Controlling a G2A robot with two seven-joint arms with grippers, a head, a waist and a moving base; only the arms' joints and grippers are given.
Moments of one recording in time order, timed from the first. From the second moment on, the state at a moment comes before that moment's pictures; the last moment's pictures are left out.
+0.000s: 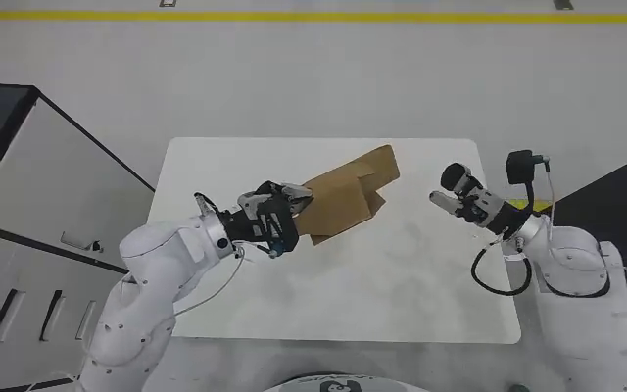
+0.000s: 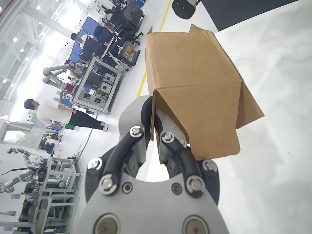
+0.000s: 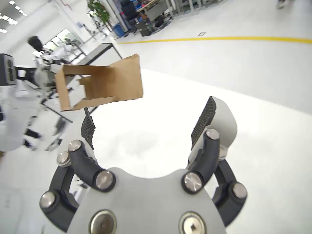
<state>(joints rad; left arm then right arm) 1.50 -1.14 -1.39 -2.19 1.92 -0.80 0.04 -1.59 -1.08 1.74 -1.86 -0.09 -0.61 0.85</state>
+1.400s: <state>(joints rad) 1.51 -1.11 -1.37 -2.24 1.89 -0.80 0.02 -1.35 -1.06 1.52 -1.70 0.75 -0.04 1.22</state>
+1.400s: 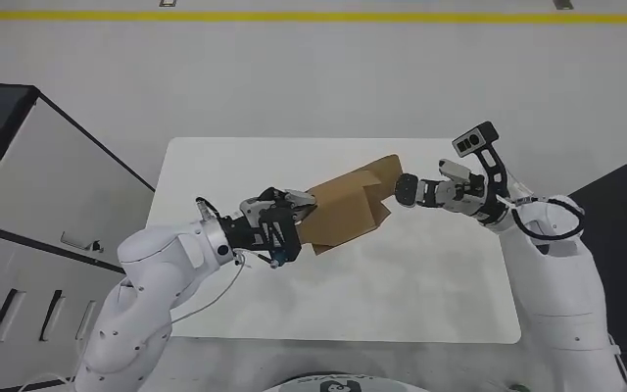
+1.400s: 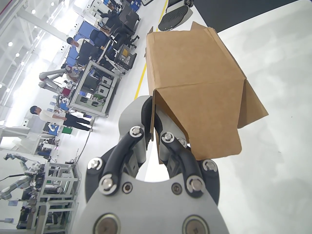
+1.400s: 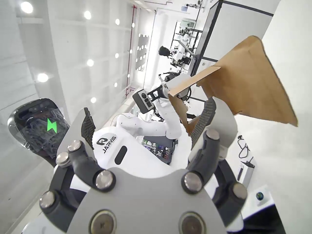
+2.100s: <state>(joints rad) 1.48 -1.10 -1.33 -2.22 1.88 -0.78 0.01 -1.31 -1.07 1.43 -1.65 0.72 -0.07 1.24</state>
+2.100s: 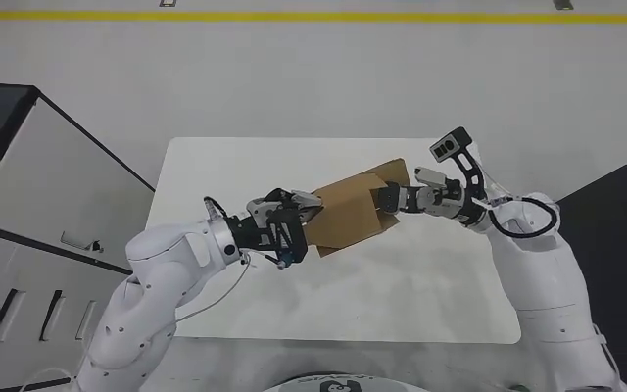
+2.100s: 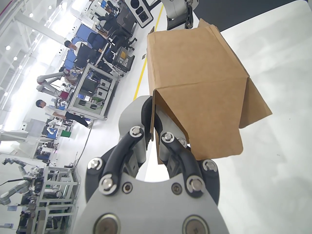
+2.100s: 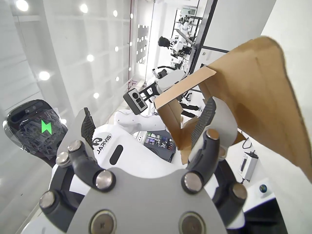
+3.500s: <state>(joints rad) 1.42 -1.07 -1.28 -2.20 1.83 -0.84 -0.02 -1.24 -1.03 1.37 -1.74 0.38 -0.44 1.38</state>
